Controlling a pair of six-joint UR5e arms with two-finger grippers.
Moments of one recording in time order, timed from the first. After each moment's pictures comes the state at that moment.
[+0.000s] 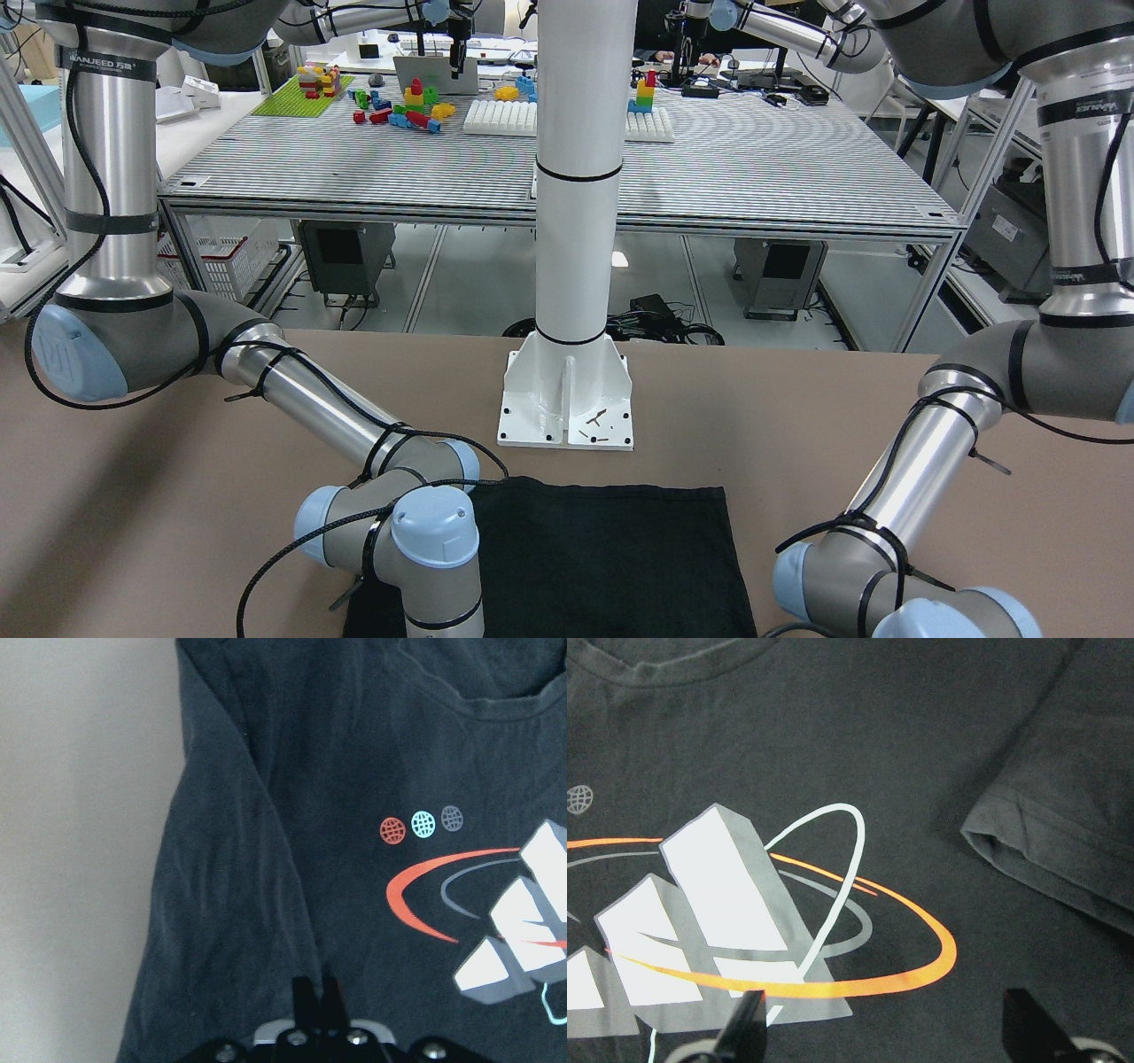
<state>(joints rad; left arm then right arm) -0.92 -2.35 -1.17 -2.18 -2.15 -0.93 0.65 -0.79 1.32 -1.15 1.67 1.29</state>
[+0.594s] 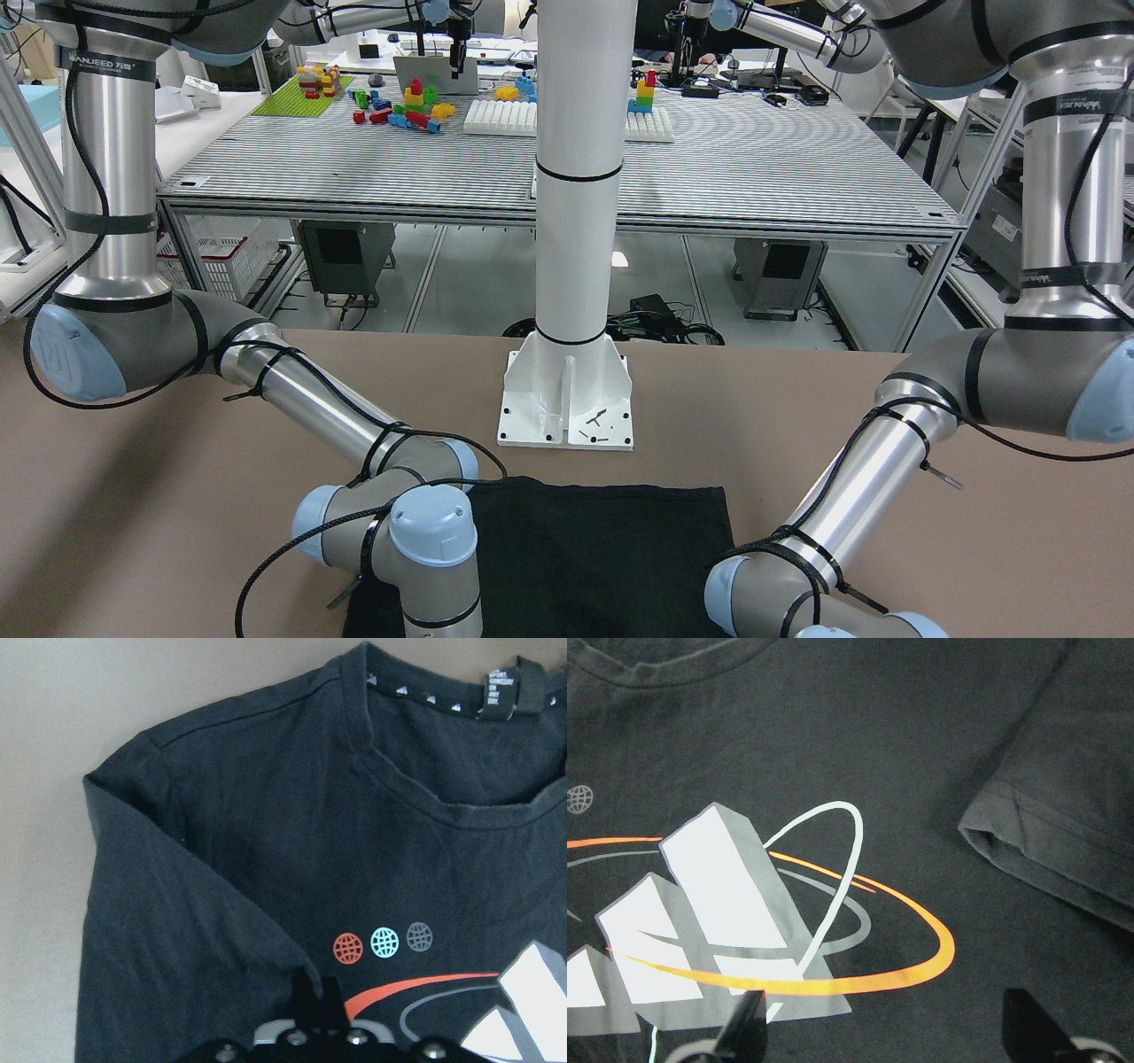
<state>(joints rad) -0.87 -2.51 -0.99 -2.18 -2.02 -1.00 0.65 -0.80 1.32 -1.15 1.67 1.30</state>
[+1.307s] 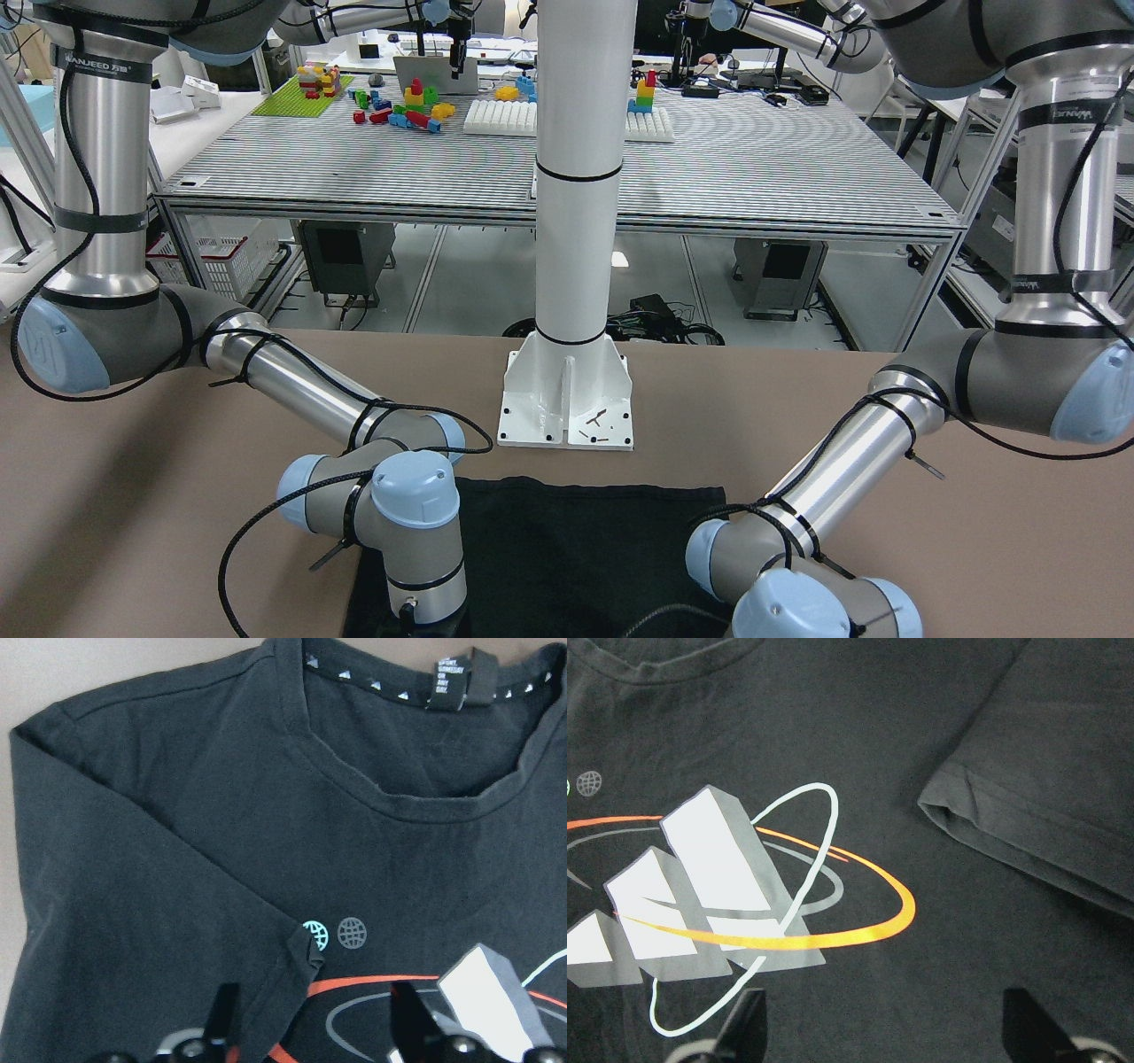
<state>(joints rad) -0.82 -2.46 -1.12 -2.19 -1.96 -1.15 0.65 -0.87 1.47 -1.22 1.67 1.31</state>
